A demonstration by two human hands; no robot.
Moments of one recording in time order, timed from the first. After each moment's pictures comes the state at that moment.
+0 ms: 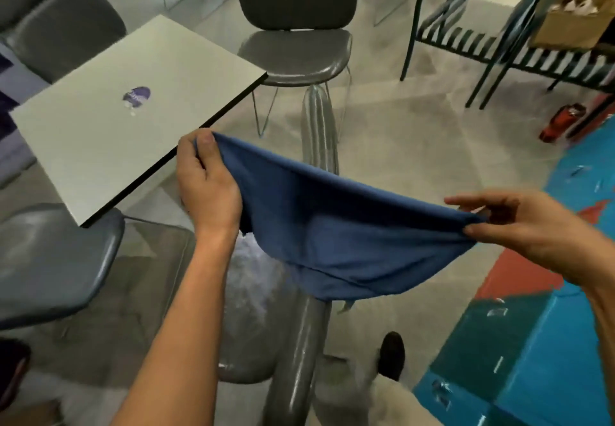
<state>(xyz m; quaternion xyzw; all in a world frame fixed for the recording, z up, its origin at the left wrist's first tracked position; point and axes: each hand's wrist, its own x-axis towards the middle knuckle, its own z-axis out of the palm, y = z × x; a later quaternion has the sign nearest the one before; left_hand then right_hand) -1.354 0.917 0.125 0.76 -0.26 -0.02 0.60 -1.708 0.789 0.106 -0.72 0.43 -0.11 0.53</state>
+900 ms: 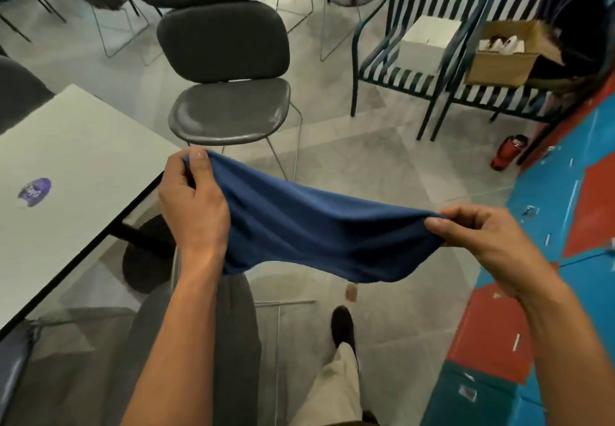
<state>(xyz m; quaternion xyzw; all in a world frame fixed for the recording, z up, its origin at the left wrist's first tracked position) -1.407 0.611 0.126 0.77 -0.32 -0.03 0.55 -1.743 0.531 0.076 -0.56 0.50 -0.29 0.59</state>
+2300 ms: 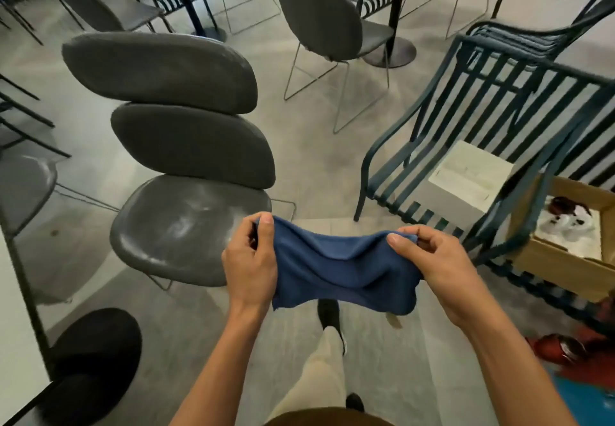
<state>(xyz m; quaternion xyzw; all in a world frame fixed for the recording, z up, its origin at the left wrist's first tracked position) -1.319 -0.051 0.066 0.77 -0.27 -0.15 0.55 -1.544 -0.173 0.067 -0.56 0.48 -0.25 0.63</state>
